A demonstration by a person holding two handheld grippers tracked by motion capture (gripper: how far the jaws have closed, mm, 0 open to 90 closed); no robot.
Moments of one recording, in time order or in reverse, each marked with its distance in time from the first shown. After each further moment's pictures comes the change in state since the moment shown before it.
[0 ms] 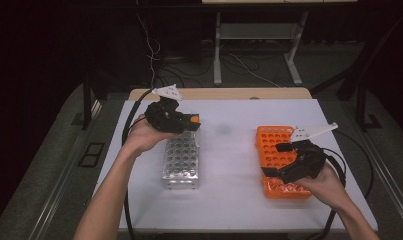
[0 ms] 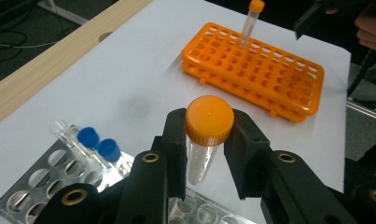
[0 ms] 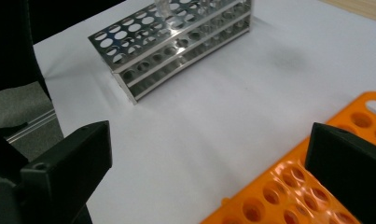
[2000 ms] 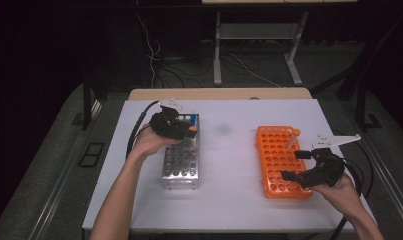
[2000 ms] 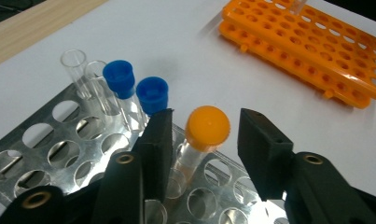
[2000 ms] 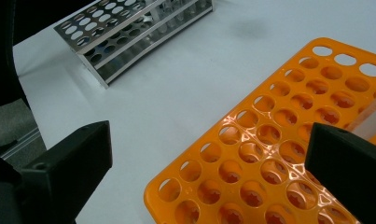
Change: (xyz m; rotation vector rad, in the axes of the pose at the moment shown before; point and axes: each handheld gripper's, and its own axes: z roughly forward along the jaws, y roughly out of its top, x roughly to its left) left arm 0.040 -0.049 0.047 0.044 0.020 -0.091; right arm -0.030 -0.047 -0.020 -0.033 -0.050 0.102
